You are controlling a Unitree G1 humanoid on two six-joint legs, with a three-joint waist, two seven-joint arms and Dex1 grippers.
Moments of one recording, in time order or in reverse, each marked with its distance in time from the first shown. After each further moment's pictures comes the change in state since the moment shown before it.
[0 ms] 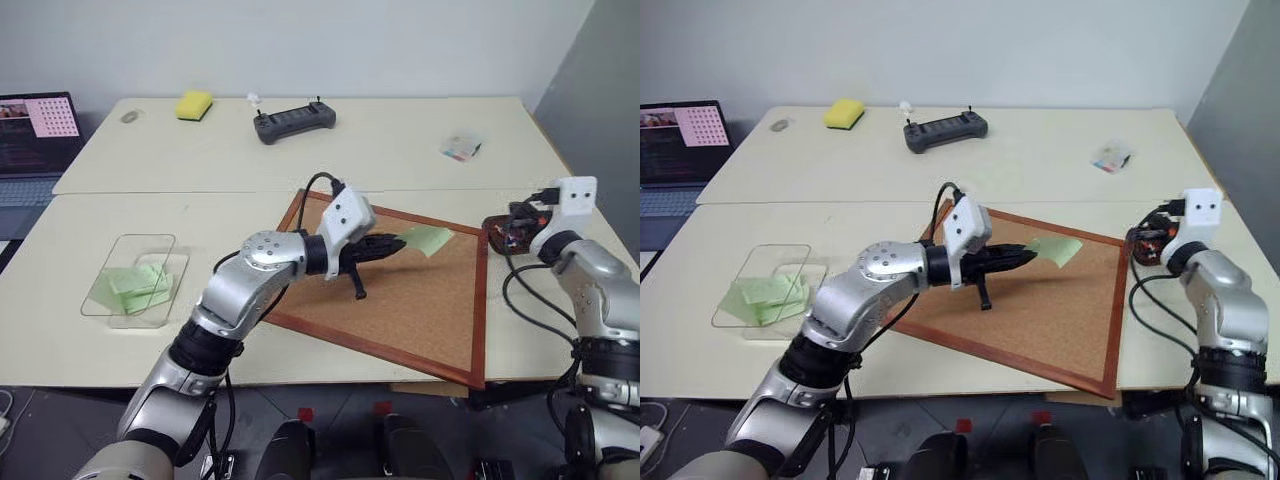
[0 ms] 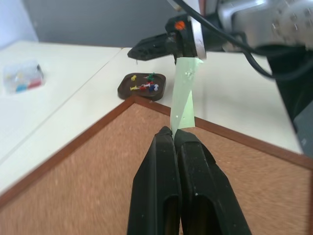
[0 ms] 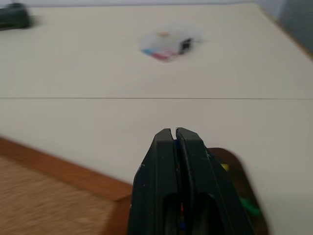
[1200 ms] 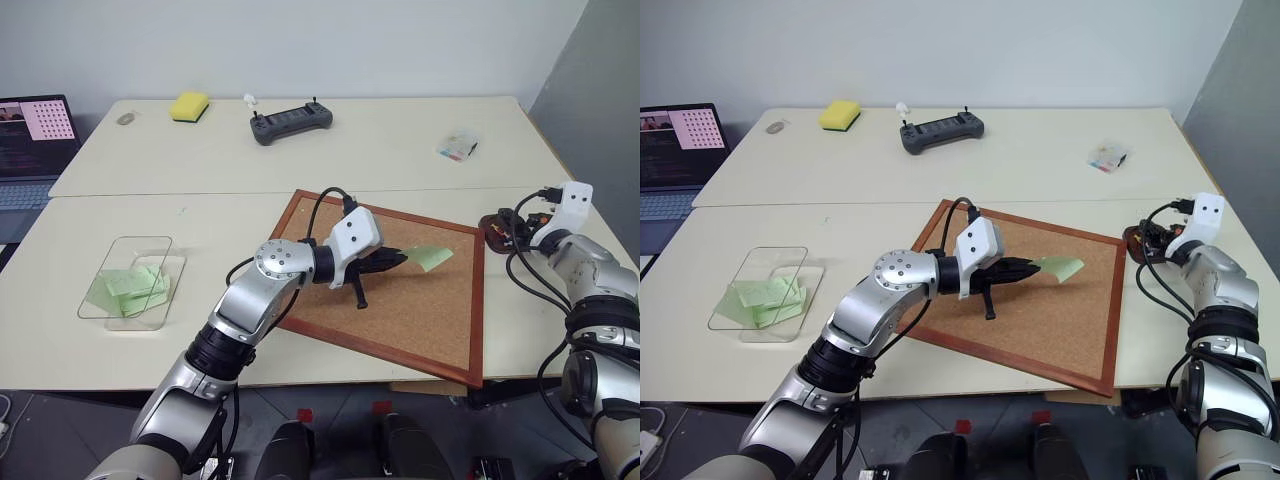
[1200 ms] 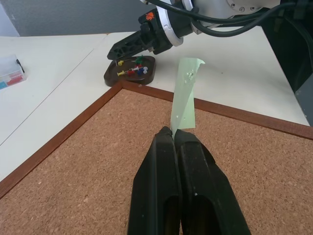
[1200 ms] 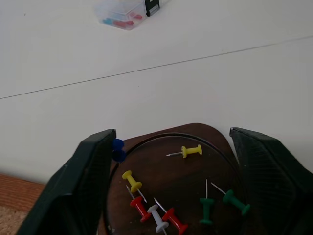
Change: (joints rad) left arm 0.050 -0.025 0.006 0.032 0.098 -0.024 -0.060; right arm -0.188 0.003 0.013 0.486 -0.041 -0.173 0.076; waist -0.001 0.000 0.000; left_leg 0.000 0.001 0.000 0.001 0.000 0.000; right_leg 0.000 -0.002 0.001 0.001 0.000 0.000
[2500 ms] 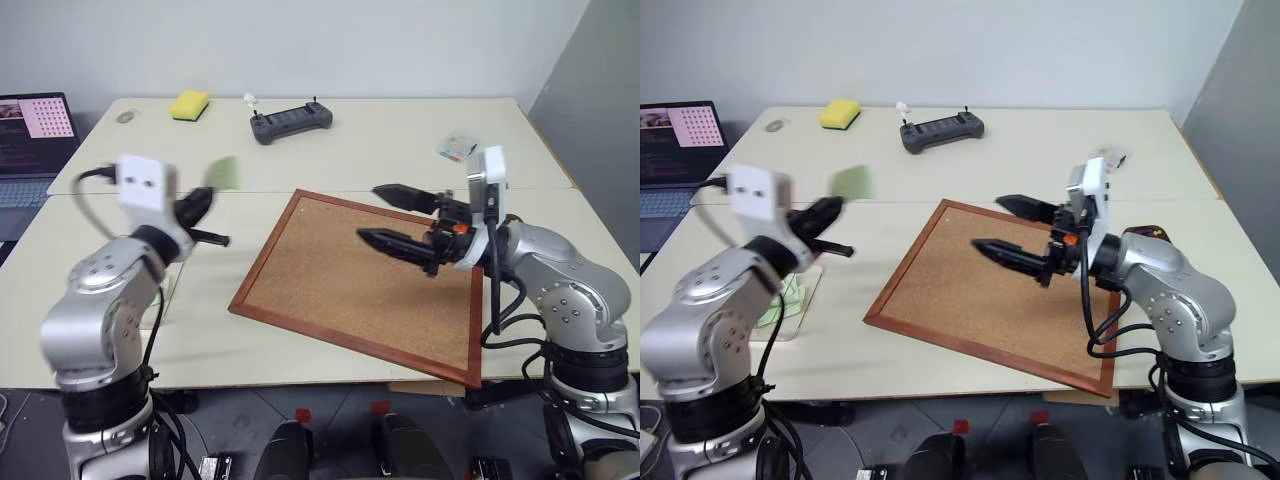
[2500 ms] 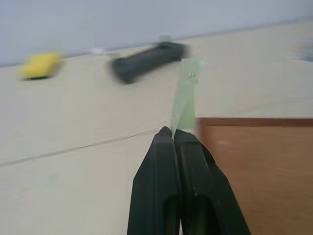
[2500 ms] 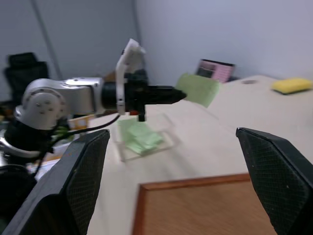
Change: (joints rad) left arm 0.292 0.131 0.819 -0.486 -0.040 0.570 0.626; right arm 0.208 0.115 0.291 -1.203 0.571 0.432 0.409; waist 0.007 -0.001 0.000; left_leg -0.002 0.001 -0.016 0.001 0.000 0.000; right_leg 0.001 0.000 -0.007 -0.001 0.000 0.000
